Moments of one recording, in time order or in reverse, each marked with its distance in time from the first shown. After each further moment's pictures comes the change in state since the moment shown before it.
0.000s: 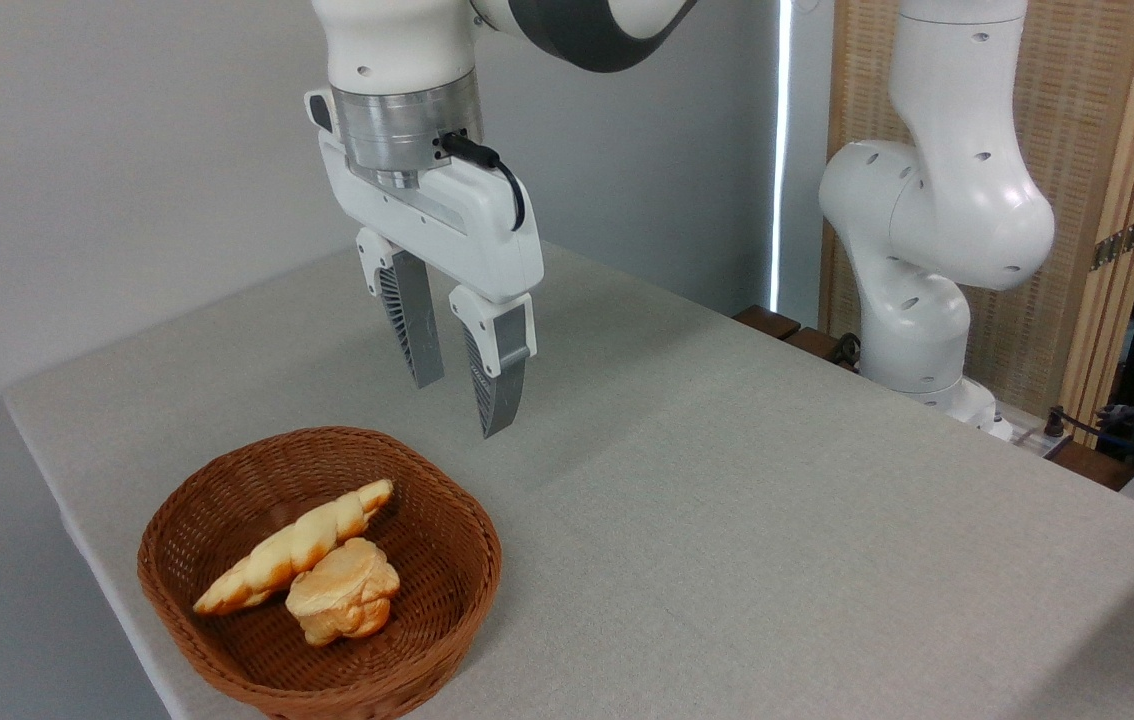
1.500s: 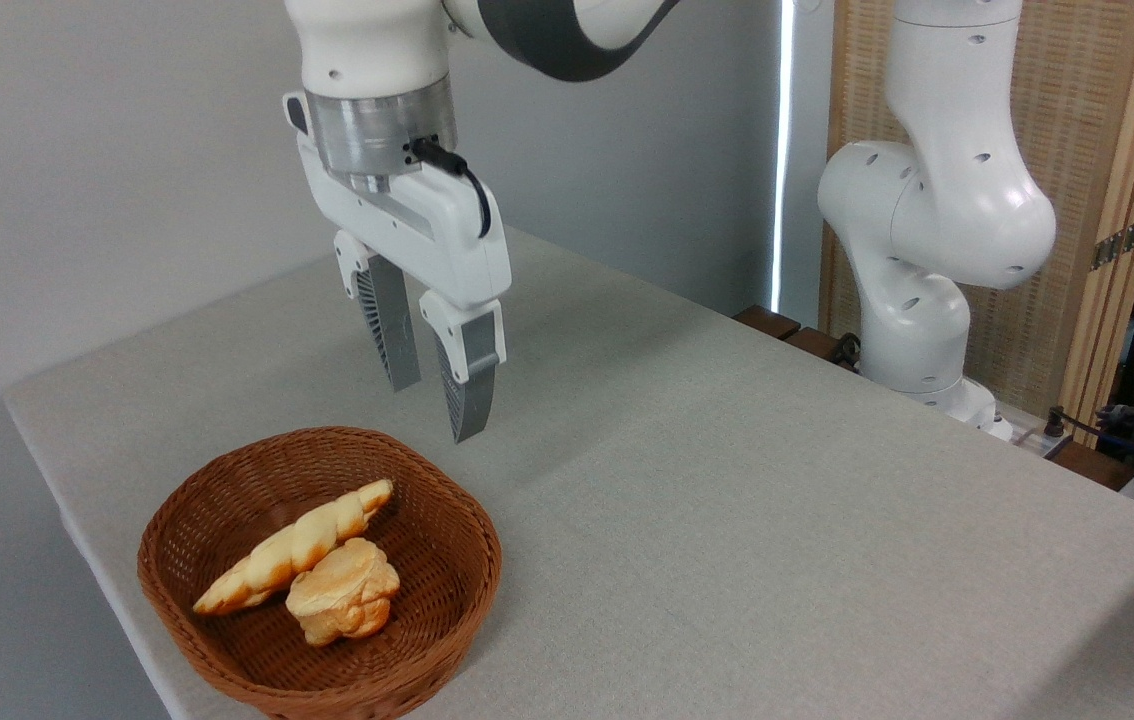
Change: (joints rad) arm 0.018 0.040 -0.039 0.033 -0.004 0.022 0.010
